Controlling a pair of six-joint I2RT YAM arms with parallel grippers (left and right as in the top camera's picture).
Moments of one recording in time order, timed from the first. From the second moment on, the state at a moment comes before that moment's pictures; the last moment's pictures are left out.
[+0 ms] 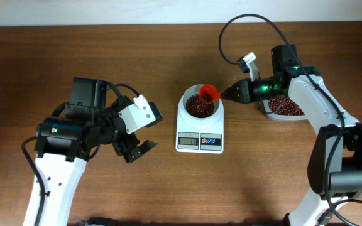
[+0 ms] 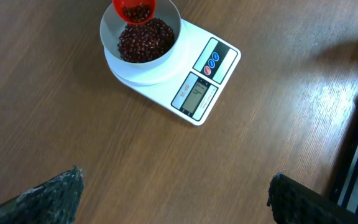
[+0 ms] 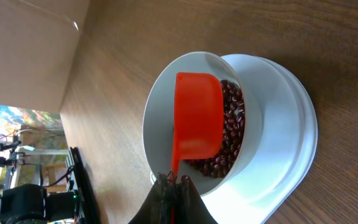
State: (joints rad) left arm -0.14 1.21 1.30 -1.19 0.48 0.87; right arm 0.06 1.92 1.40 -0.74 -0.98 -0.16
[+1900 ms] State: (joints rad) left arm -0.14 1.21 1.30 -1.19 0.48 0.87; right arm 0.09 1.93 1.40 -0.72 -1.04 -0.08
